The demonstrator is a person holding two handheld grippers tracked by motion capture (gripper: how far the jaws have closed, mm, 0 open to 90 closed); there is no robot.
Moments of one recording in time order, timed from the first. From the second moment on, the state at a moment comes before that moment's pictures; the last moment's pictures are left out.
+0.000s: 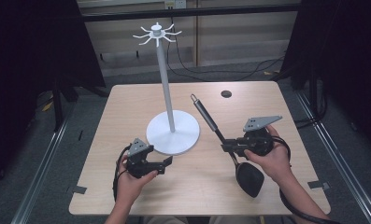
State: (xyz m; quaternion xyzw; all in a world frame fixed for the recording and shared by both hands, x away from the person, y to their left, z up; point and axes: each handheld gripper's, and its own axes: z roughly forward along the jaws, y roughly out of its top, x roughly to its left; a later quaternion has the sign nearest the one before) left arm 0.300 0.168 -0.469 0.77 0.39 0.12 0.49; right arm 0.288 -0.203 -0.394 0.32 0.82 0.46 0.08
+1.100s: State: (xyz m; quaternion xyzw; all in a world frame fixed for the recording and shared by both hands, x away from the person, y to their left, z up) left arm 0.287 0.083 -0.431 0.75 0.31 0.04 0.58; right arm 0.285 -0.171 -0.378 0.34 0.76 0.52 0.16
